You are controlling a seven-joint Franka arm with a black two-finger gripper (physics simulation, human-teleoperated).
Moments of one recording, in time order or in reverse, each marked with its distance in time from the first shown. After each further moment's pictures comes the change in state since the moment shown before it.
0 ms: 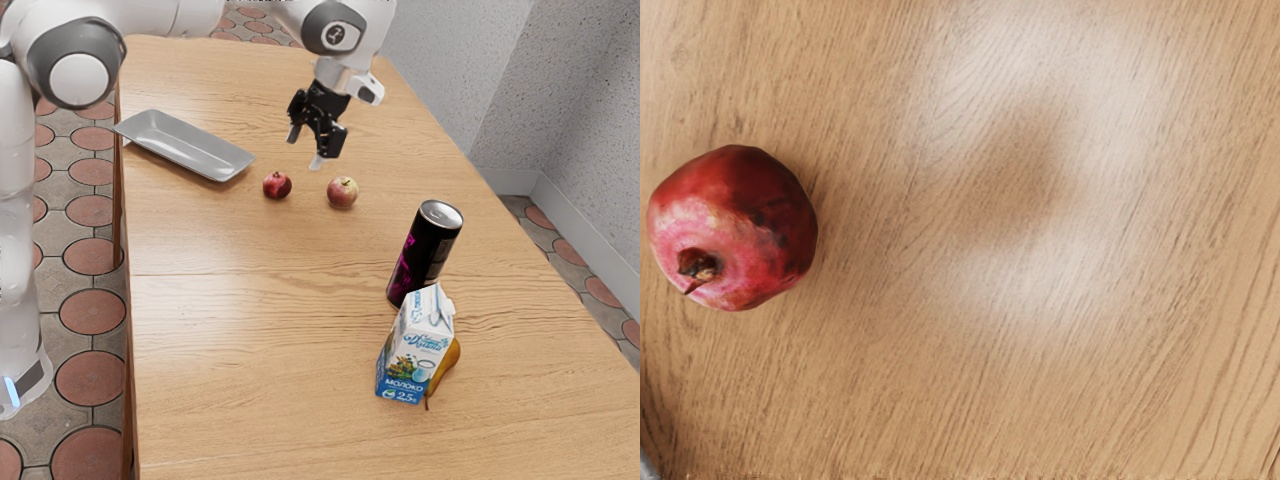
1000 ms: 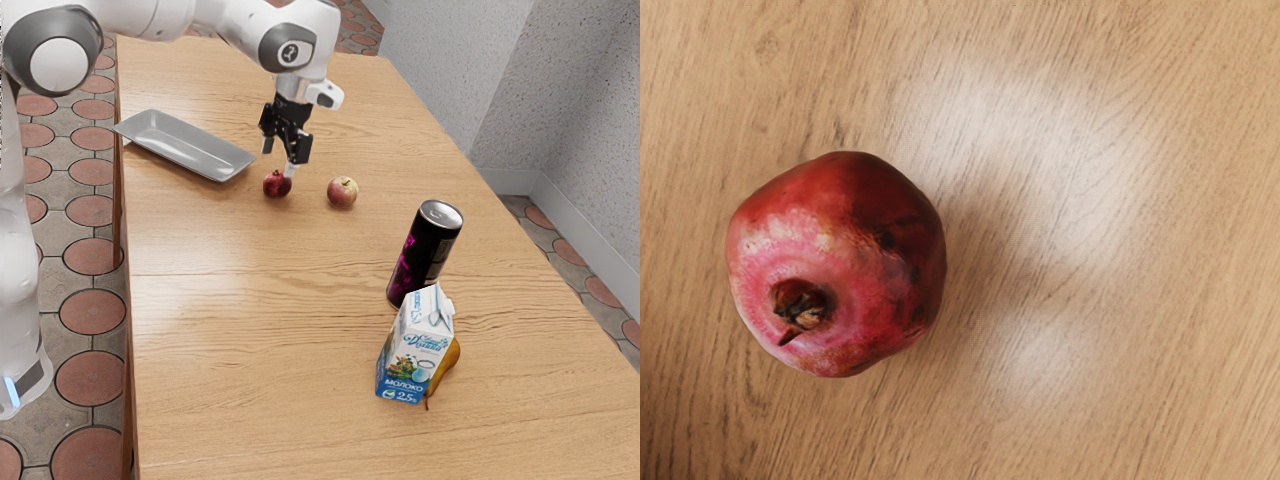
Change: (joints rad) arm 0.126 -0.091 0.002 -0.266 -0.034 0.296 0.138
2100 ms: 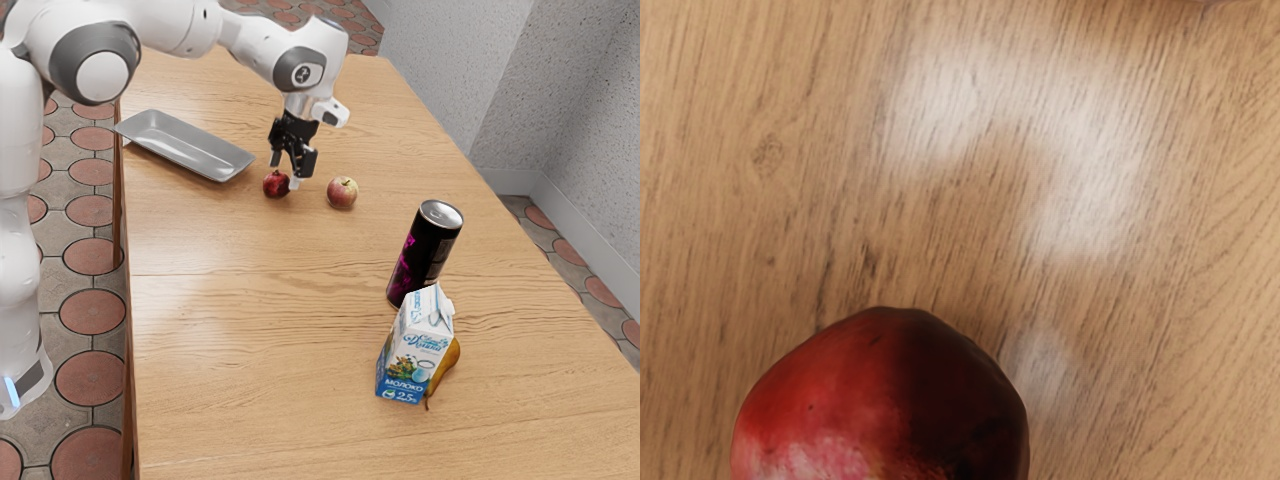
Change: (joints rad) arm 0.027 0.146 -0.002 0.066 -0.021 0.047 0.090
